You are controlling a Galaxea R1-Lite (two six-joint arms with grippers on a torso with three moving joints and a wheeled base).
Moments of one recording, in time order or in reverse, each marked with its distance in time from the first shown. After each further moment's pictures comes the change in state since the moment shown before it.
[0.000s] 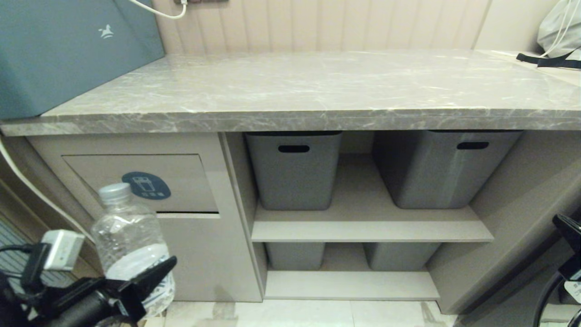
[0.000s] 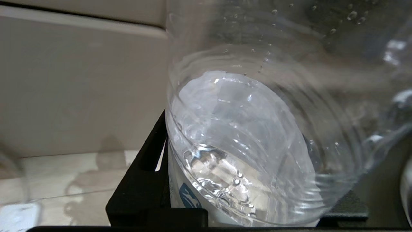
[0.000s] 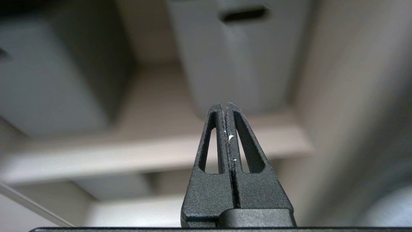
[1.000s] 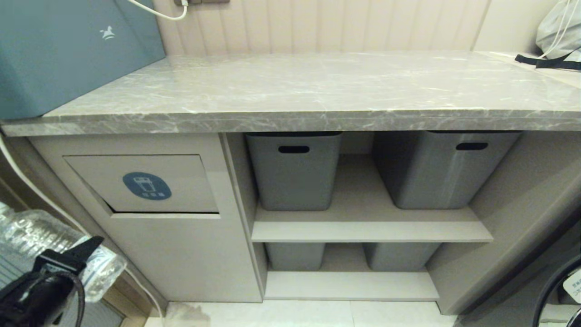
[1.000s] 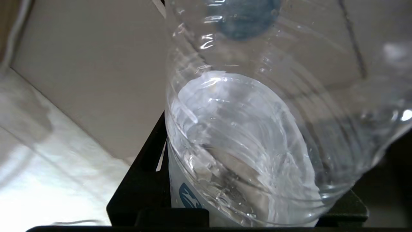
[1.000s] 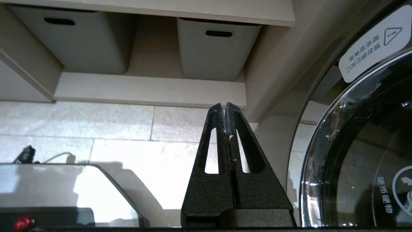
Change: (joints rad) left arm 0.271 -0.017 -0.034 0.055 0.175 -0.672; right arm -0.007 -0.846 -0.005 1.194 0.024 -0.178
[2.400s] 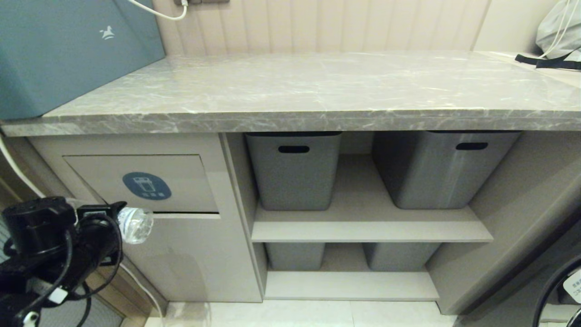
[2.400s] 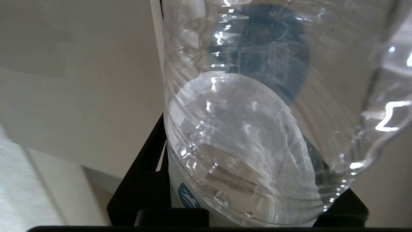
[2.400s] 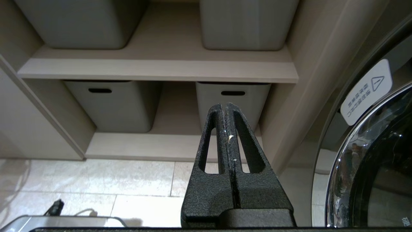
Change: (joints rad) left arm 0.006 0.400 -0.333 -0.010 0.076 -0.494; right arm 0.091 -0.269 0.006 -0.018 -0.024 0.097
